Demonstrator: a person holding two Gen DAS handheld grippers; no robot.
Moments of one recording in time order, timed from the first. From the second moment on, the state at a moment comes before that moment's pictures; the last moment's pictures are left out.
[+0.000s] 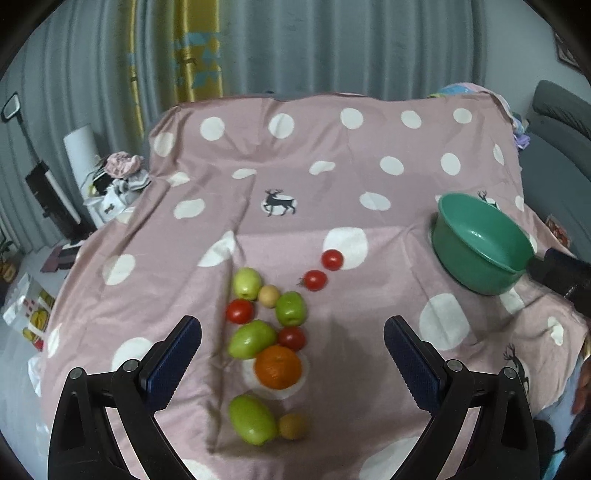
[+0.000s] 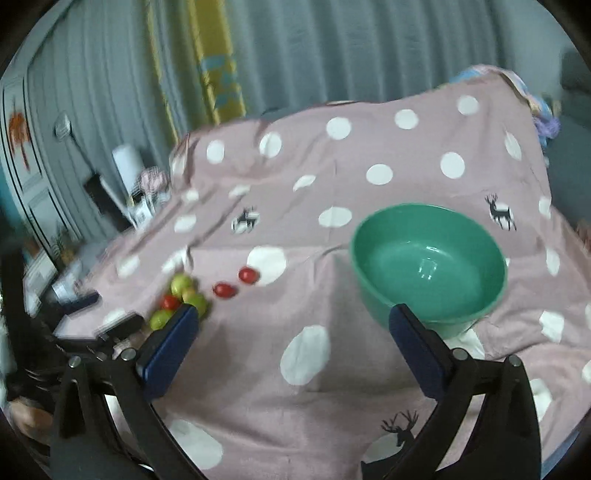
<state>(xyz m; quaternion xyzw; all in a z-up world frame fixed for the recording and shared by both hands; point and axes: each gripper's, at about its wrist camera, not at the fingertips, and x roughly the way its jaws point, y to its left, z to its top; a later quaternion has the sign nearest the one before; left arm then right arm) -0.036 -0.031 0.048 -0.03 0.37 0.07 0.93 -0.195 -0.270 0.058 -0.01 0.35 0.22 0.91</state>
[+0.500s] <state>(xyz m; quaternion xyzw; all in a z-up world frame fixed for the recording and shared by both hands) -0.052 -0.008 0.044 -0.07 0.37 0.06 0.92 -0.225 -0.209 0.050 -0.11 0.35 0.24 0.90</state>
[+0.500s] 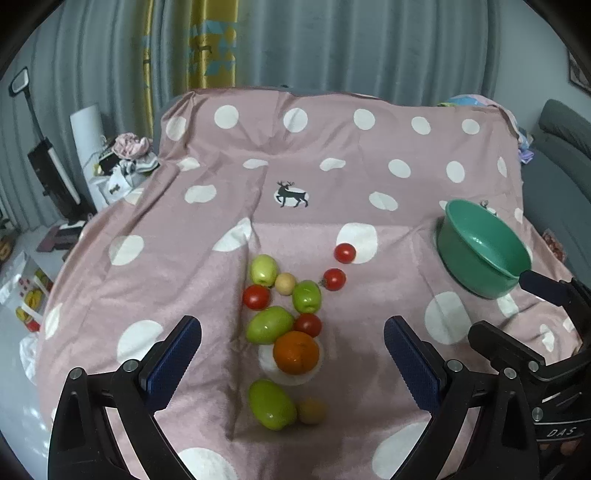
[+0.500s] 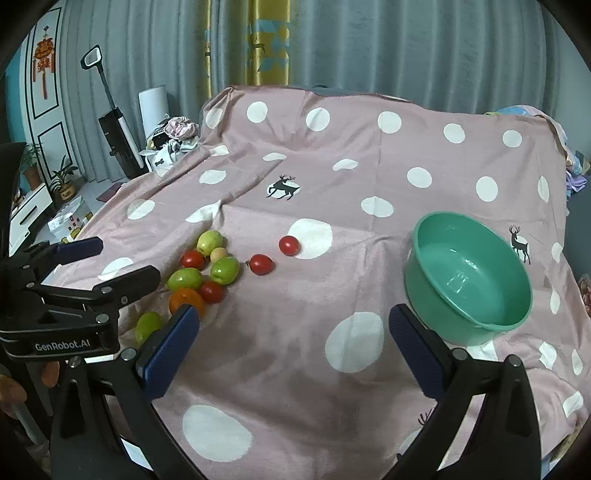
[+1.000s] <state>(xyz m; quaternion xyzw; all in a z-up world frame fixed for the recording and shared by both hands) -0.055 0.023 0.054 -0.23 0.35 -0.09 0.91 -0.214 -0.223 0.048 0.01 0.36 0.31 0.88</state>
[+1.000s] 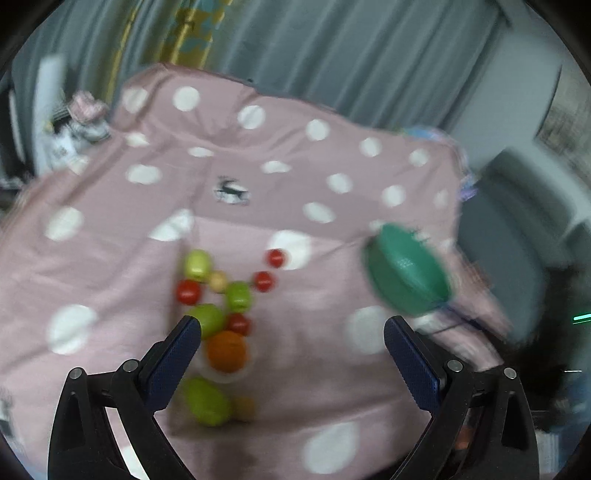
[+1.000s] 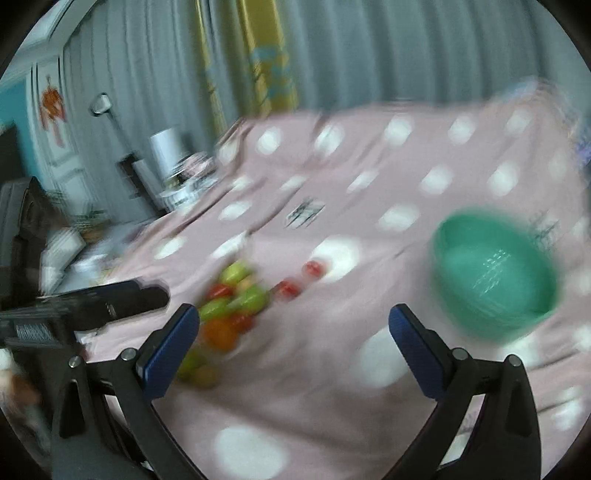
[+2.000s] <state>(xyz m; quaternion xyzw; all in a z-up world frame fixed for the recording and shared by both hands) -0.012 0.062 -0.008 -0.14 0.46 -0.11 0.87 -0.194 -0.153 -0.031 -0.02 0.49 0.41 0.77</state>
